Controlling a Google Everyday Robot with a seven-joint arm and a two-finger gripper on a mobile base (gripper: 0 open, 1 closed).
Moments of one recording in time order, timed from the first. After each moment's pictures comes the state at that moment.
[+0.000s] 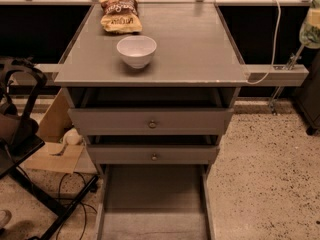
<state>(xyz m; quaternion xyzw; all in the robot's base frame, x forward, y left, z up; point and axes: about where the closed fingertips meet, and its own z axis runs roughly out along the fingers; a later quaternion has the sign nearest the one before) 0.636 -0.374 1.016 -0.23 0.74 0.14 0.62</state>
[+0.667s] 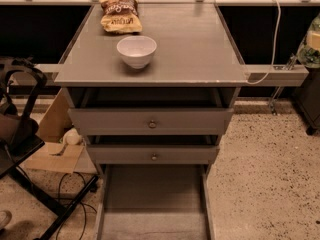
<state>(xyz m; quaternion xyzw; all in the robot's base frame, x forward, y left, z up) 0.589 -0.360 0.989 -0.26 0.71 0.17 0.63</state>
